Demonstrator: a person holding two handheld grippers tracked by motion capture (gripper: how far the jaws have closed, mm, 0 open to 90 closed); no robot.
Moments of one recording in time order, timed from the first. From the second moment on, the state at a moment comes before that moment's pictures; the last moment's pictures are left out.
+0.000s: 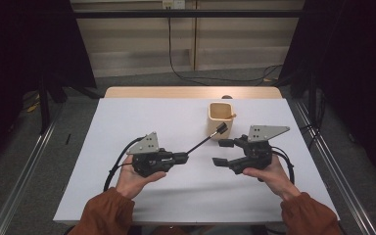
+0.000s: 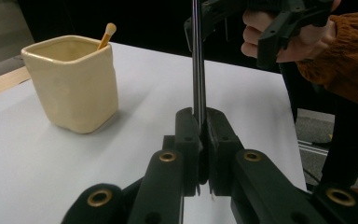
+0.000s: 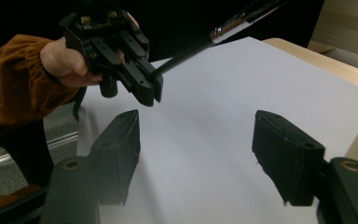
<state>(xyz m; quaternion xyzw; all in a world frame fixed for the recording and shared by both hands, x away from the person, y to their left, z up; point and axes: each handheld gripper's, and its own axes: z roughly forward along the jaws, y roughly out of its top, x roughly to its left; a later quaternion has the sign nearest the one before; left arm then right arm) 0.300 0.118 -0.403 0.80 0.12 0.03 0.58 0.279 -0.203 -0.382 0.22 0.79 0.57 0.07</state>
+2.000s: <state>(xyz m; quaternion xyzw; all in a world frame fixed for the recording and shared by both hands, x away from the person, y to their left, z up) 0.300 0.105 -0.424 0.81 0.11 0.03 0.58 0.287 -0.199 -0.371 0.20 0.75 0.63 0.00</state>
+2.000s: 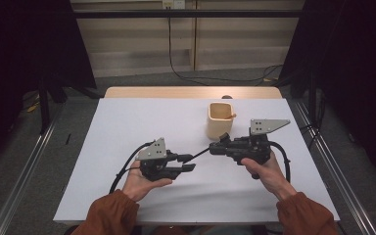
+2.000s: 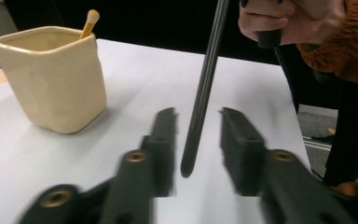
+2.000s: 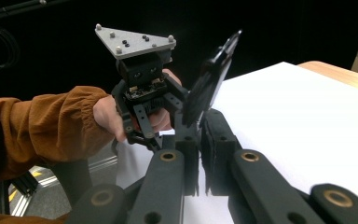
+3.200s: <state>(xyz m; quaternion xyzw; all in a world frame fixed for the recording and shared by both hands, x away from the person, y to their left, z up) 0.298 0.140 -0.409 0.77 0.25 0.10 0.57 0.288 -0.210 -0.368 0.24 0.76 0.60 0.04</state>
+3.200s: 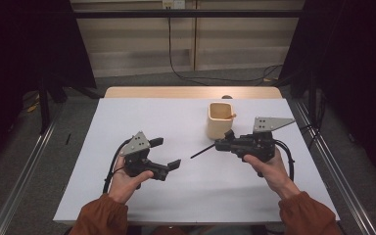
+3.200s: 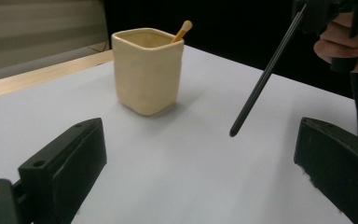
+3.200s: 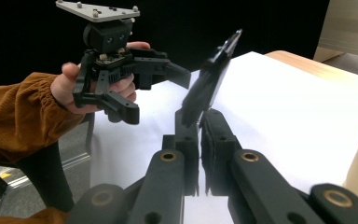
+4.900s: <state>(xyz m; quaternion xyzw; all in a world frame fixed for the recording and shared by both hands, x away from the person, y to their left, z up) 0.271 0.215 -0.435 0.75 0.27 0.16 0.58 0.305 -0.246 -0.350 0.29 0.75 0.58 0.09</state>
